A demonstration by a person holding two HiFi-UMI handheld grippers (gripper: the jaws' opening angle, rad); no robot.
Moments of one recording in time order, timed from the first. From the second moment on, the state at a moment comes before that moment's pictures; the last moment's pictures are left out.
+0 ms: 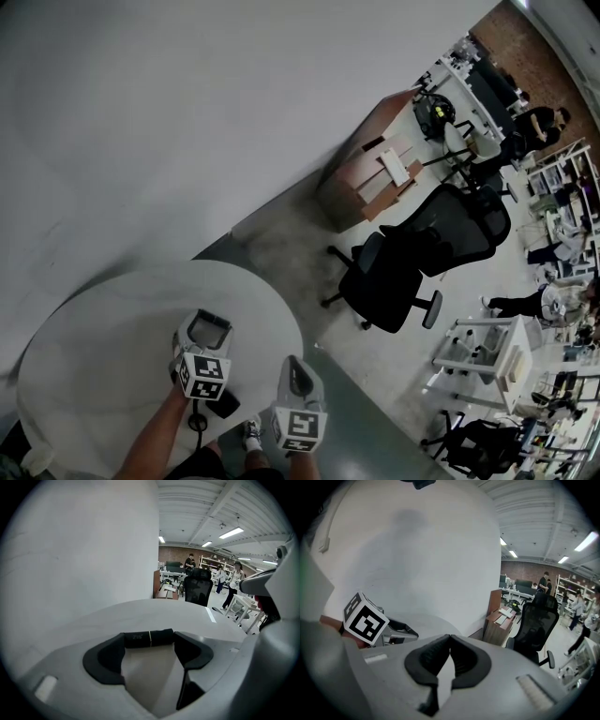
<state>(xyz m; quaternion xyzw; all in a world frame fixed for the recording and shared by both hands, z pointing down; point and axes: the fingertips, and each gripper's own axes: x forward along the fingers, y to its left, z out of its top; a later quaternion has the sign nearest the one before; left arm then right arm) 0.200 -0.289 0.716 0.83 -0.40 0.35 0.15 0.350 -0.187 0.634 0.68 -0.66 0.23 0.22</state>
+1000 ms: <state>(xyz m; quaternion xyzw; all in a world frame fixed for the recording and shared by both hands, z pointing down) 0.177 -0.275 0.660 0.83 -0.45 0.31 0.14 0.332 -0.183 0.603 0.66 -0.69 0.20 0.20</state>
